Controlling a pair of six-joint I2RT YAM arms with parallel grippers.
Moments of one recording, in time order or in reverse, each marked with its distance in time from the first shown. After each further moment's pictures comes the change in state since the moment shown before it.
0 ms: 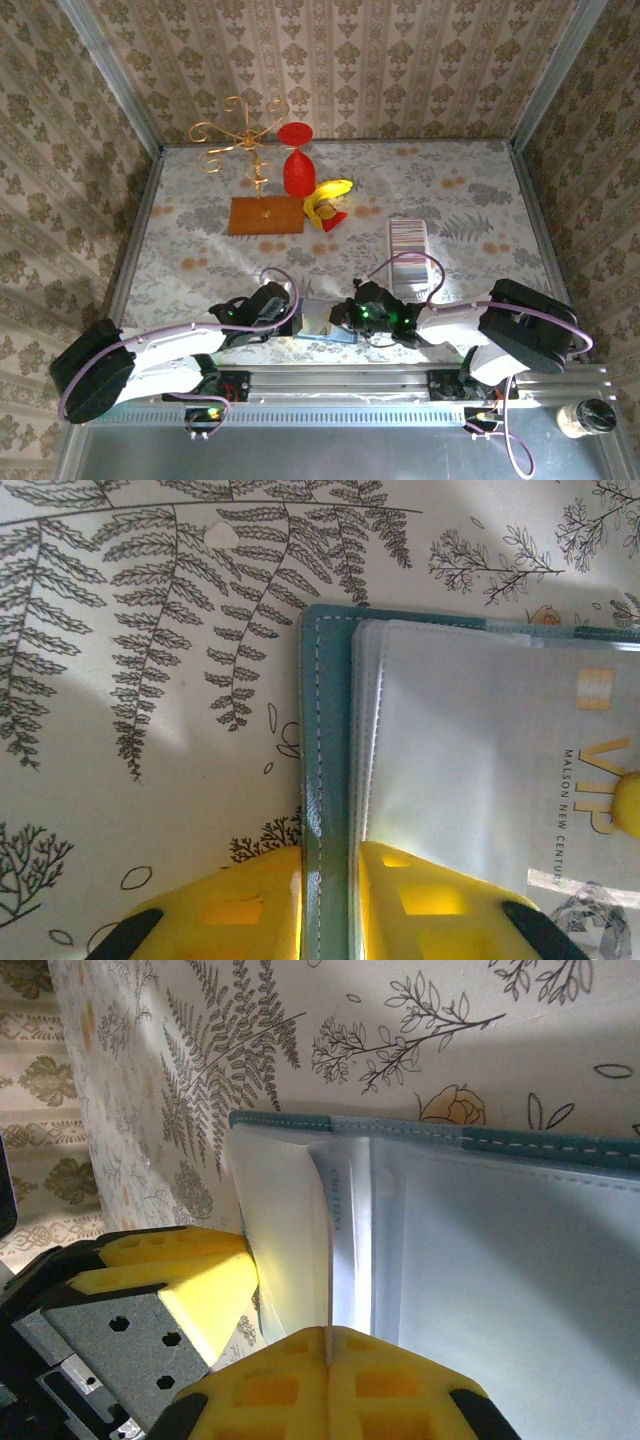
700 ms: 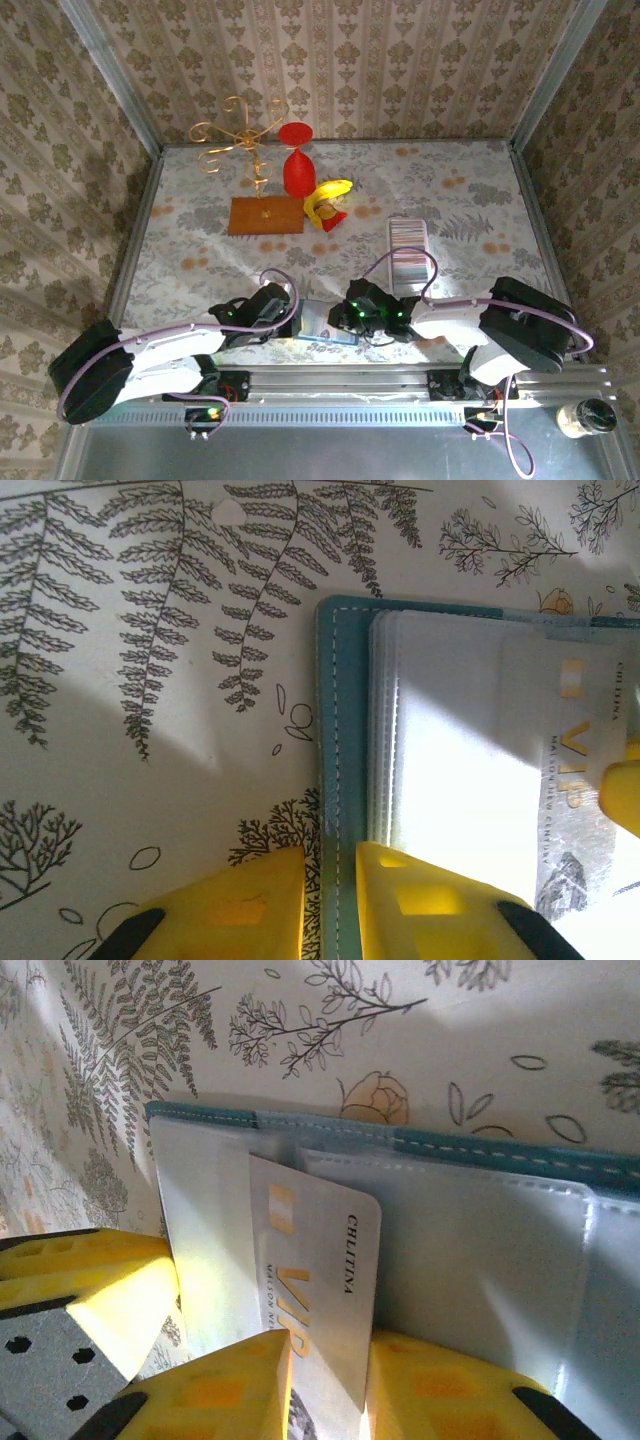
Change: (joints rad) left arm -0.008 -0.009 0.002 -0.027 -0.003 0.000; right arm 0.000 0.019 0.099 -0.244 0.011 -0.082
